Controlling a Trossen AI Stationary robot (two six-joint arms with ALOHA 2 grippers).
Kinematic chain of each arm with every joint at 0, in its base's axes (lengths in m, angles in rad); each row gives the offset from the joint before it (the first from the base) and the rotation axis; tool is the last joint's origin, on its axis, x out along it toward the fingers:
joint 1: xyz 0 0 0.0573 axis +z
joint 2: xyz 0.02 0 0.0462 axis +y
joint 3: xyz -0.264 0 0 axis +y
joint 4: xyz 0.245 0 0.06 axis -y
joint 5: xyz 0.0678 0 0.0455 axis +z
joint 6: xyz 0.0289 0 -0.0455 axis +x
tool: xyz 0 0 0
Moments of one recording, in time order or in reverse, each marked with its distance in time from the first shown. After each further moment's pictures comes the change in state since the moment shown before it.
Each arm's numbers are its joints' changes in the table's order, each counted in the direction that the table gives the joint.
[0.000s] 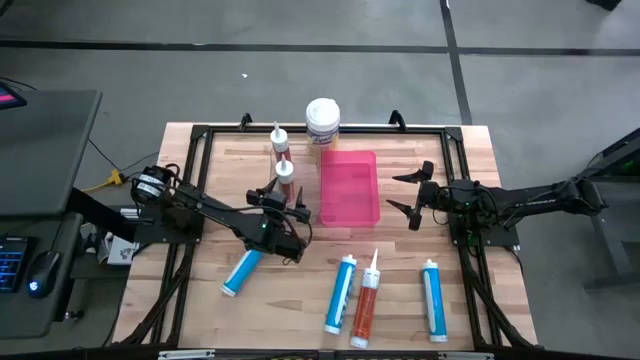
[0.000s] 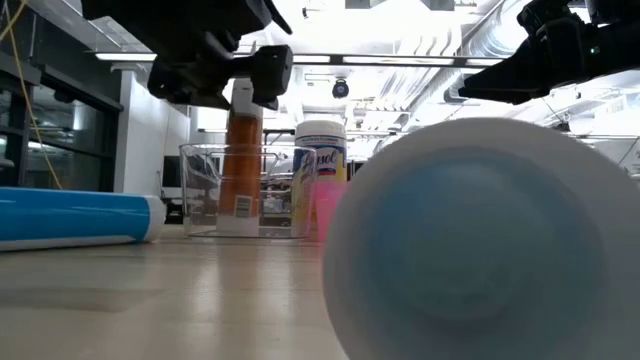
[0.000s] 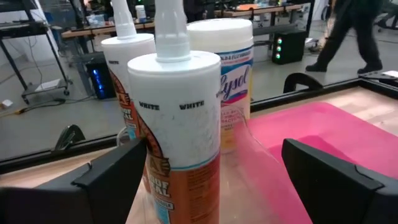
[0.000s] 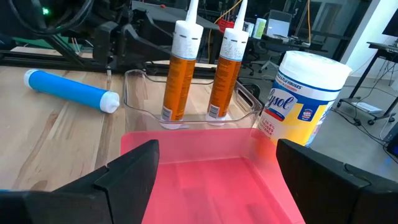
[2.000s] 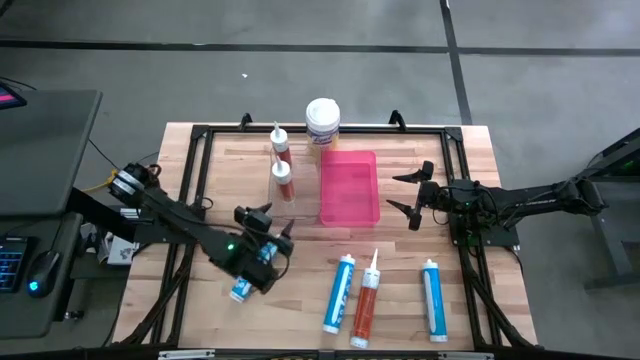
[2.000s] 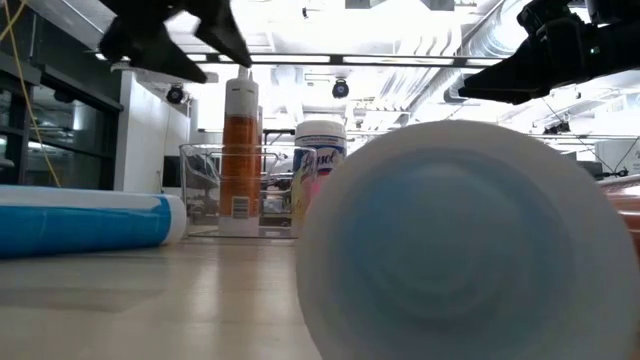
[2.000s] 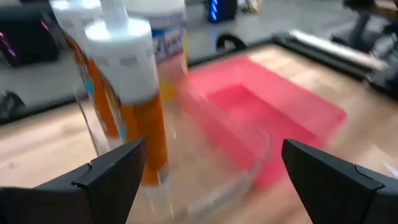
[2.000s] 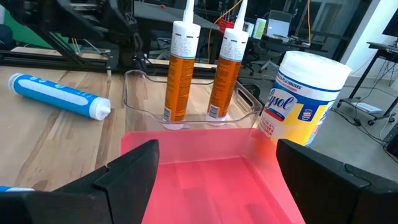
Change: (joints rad) left arm -0.269 -0.165 0.001 -0.121 -0.202 -0.047; right arm 0.000 0.000 0.000 0.000 0.000 0.000
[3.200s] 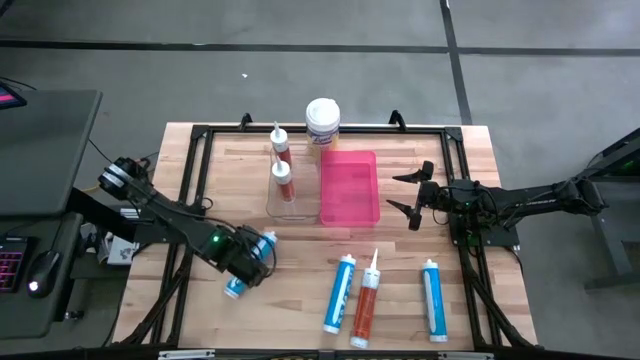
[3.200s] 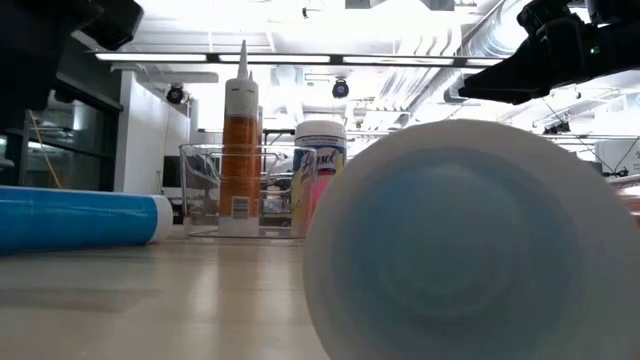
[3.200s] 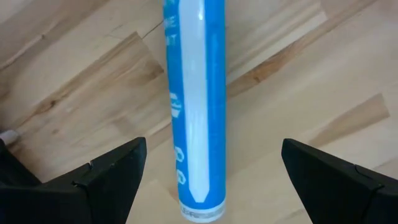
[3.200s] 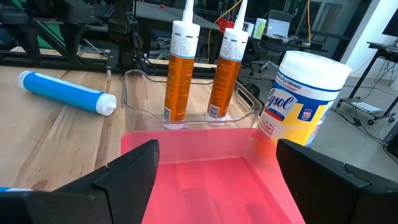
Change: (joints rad) left arm -0.004 -0.107 0.000 -0.184 -1.136 -0.094; right arm 0.000 0.000 0.000 0.000 0.000 0.000
